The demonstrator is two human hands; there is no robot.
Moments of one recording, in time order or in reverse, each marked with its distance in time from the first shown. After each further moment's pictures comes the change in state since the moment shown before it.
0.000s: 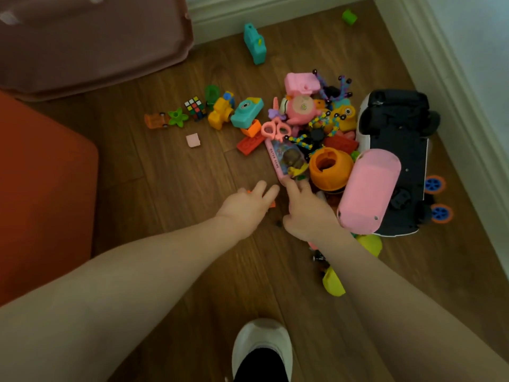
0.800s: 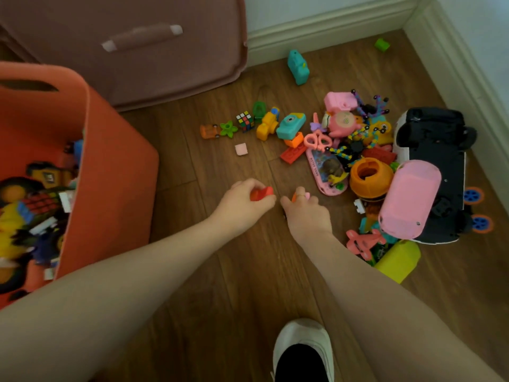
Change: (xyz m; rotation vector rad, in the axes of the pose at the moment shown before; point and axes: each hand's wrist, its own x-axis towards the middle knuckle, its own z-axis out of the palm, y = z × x) left_hand -0.074 -0.066 -0.027 -1.009 0.216 -0.369; right_hand 0.008 -0.082 0.026 -0.336 0.028 0.003
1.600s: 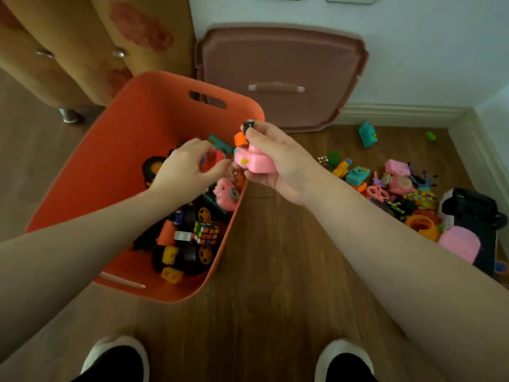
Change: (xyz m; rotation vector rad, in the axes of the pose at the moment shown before) left_hand -0.103 -0.113 -0.221 0.201 0.625 0.307; right_hand -0.060 -0.223 -0.185 1.633 -0.287 -0.386
